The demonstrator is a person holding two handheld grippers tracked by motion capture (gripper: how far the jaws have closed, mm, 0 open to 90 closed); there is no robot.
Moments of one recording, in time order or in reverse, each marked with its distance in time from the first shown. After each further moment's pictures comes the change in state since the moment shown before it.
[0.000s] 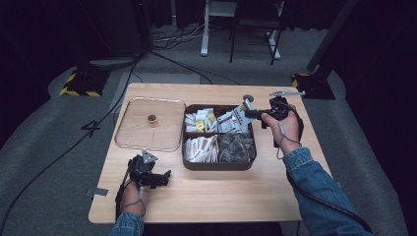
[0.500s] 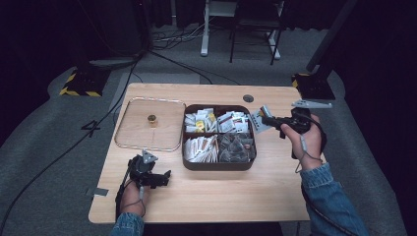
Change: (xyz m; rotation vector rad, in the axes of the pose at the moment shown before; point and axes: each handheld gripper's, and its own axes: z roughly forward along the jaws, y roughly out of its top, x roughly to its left) left arm 0.000 0.000 0.000 -0.002 0.003 -0.002; right arm 0.008 -0.026 -0.063 -0.096 -0.052 -0.073
